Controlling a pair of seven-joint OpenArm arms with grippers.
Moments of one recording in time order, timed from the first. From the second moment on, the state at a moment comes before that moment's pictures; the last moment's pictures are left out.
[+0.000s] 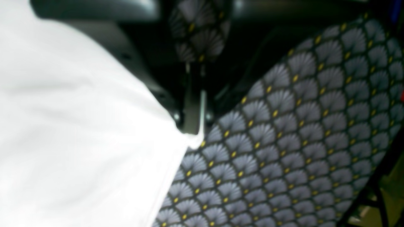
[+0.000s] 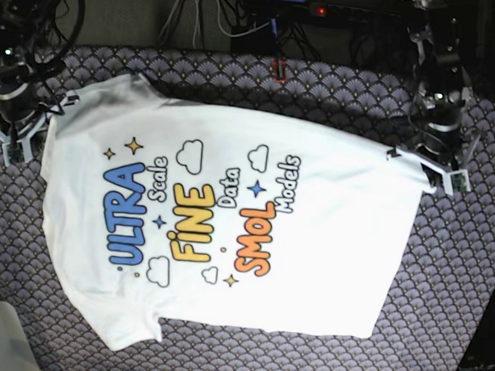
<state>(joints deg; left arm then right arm) 12.2 -2.9 -21.1 96.0 -2.0 -1.6 24.7 -13.9 7.2 34.9 110.3 -1.4 39.1 -41.5</state>
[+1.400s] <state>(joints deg) 9.4 -3.2 -18.4 96.1 -1.9 -1.1 33.1 -19.3 4.0 38.9 110.4 -1.0 39.9 -44.4</state>
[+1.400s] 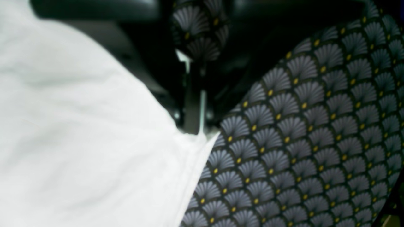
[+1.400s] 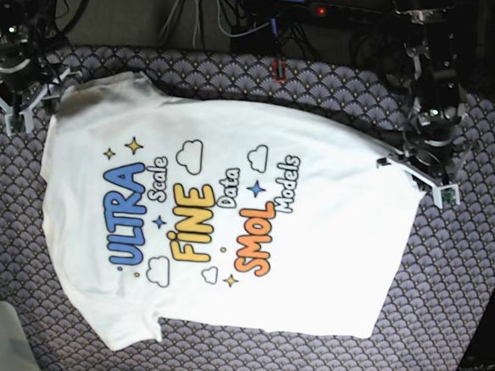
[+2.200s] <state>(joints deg) 9.4 -3.1 -18.4 96.1 -1.9 -1.3 33.1 -19.0 4.3 35.2 110.3 -0.9 39.9 -45.0</state>
